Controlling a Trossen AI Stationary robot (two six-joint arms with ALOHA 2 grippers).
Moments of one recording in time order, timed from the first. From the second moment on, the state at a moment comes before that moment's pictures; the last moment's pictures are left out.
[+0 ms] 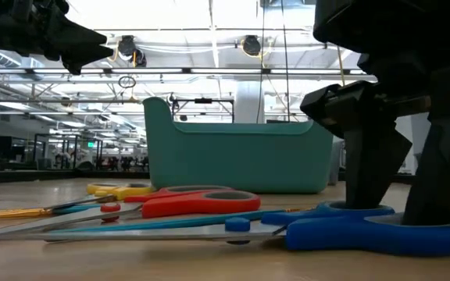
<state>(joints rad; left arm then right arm) 0.29 0.25 0.26 -0.02 0.16 0.00 0.58 1.96 1.15 -0.27 0.14 0.22</state>
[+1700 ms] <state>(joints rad) 0.29 0.25 0.26 -0.02 0.16 0.00 0.58 1.91 1.14 -0.09 0.07 0.20</state>
